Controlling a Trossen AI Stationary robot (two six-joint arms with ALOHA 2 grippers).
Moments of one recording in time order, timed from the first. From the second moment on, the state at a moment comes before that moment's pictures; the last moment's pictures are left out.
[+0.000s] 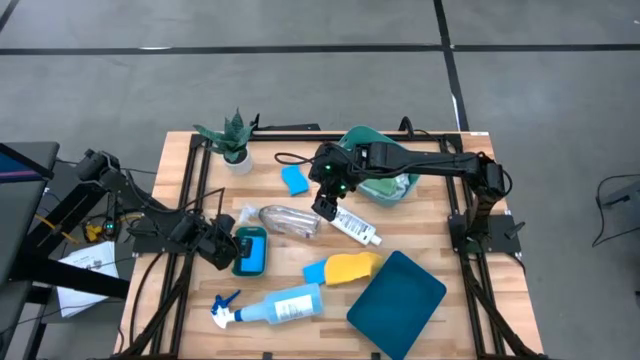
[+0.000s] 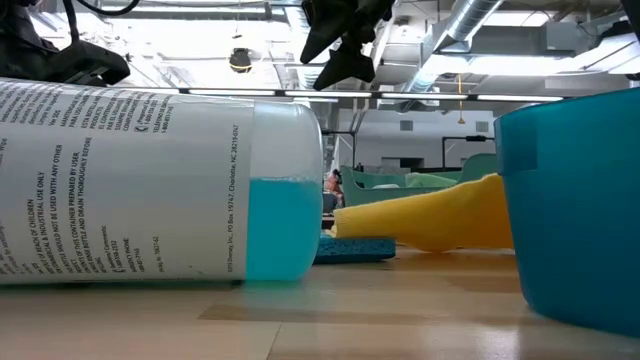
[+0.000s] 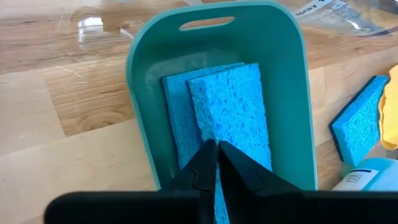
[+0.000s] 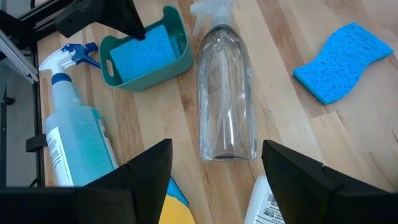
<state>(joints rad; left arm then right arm) -0.55 1.02 0.51 -0.66 -0.37 -1.87 -0.12 1.86 1.78 -0.86 -0.16 0.28</state>
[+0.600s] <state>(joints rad) -0.54 1.02 0.51 -0.65 -0.37 -1.86 -0.12 1.86 1.78 -0.86 -0.16 0.28</state>
